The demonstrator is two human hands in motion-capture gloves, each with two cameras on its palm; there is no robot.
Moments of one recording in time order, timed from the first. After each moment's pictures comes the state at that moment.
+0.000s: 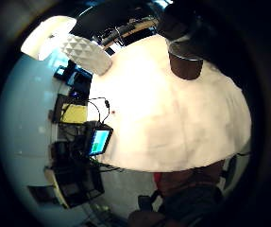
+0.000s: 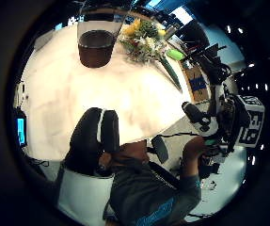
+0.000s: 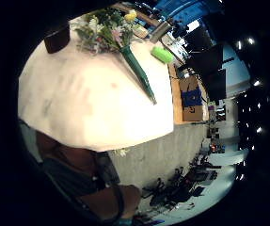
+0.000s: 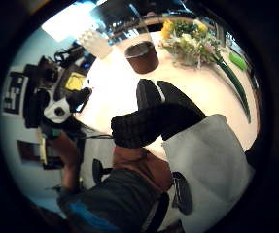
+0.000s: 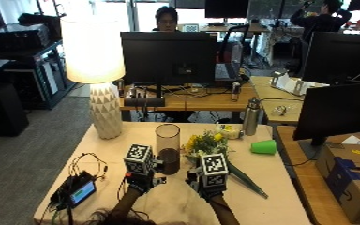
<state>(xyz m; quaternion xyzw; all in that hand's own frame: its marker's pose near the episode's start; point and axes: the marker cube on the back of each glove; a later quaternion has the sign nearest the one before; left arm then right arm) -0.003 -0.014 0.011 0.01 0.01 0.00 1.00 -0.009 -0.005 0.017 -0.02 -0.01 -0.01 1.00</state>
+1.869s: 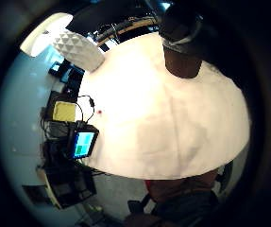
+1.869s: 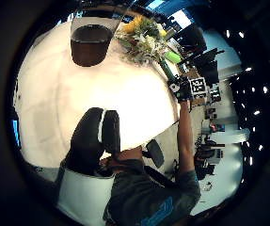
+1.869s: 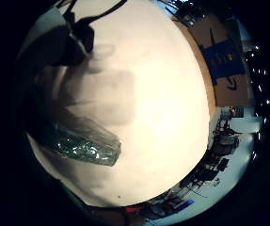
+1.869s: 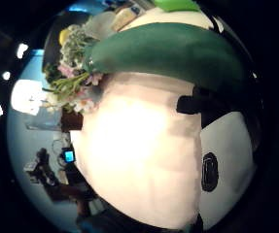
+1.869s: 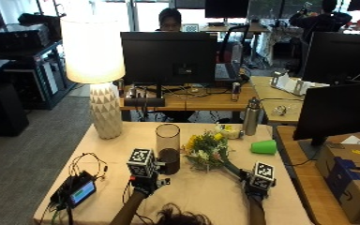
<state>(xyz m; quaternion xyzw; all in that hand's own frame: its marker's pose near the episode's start) 0.007 -0.032 0.050 0.02 0.06 0.00 1.00 0.222 -0.062 0.222 -0.06 -0.07 0.21 0.97</state>
